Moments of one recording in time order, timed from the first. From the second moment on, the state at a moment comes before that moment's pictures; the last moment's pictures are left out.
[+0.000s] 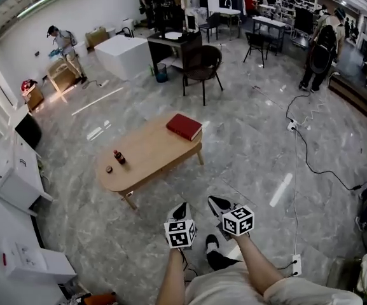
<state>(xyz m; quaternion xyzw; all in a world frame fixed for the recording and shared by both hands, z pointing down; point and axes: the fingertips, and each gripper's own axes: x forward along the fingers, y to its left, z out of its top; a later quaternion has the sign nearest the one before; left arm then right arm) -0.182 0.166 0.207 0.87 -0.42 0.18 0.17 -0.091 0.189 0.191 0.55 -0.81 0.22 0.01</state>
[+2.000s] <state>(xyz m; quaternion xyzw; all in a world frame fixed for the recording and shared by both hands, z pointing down) -0.155 -0.126 0.157 0.79 -0.58 0.09 0.18 0.093 -0.087 0.186 0.58 -0.72 0.33 -0.18</state>
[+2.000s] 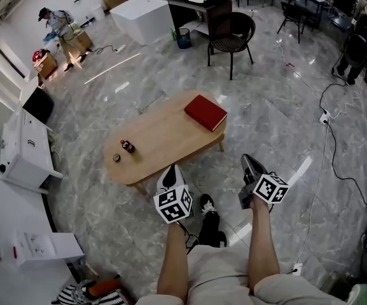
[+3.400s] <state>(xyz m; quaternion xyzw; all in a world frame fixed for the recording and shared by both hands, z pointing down) -0.131 -0.333 0.370 0.74 -0.63 0.15 0.18 0.085 -0.353 0.343 0.52 -0.82 0.22 0.06</state>
